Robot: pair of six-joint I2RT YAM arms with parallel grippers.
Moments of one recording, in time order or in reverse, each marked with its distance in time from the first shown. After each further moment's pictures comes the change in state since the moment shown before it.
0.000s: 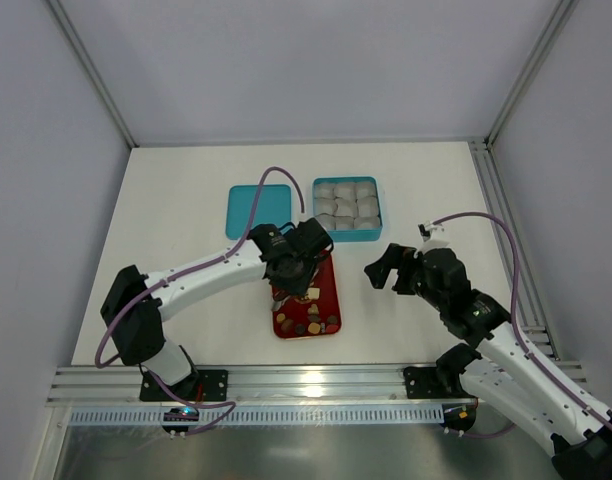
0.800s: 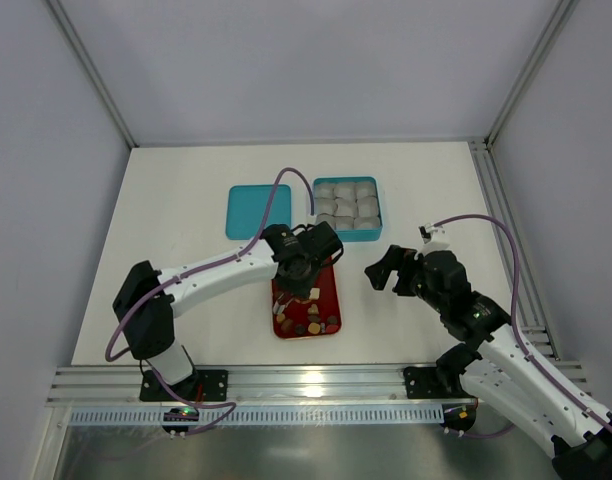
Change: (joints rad) left arm -0.039 0.065 0.059 -0.051 -0.051 0.009; right arm 0.000 -0.019 -0.020 0.008 0.000 0.008
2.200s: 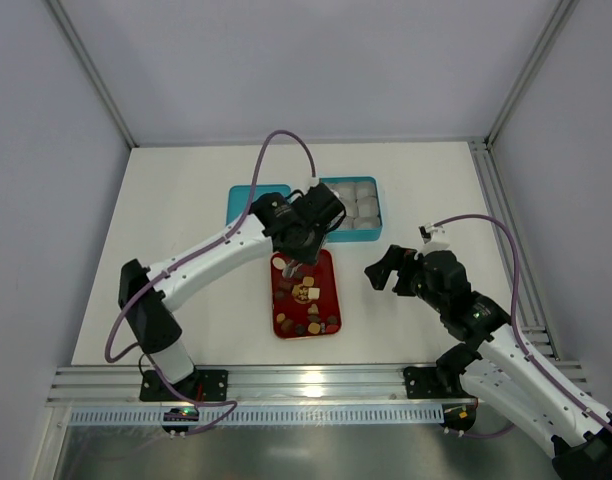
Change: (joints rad) left arm 0.052 0.035 0.285 -0.097 -0.037 0.054; right arm 0.000 0.000 0.000 0.000 0.000 0.001
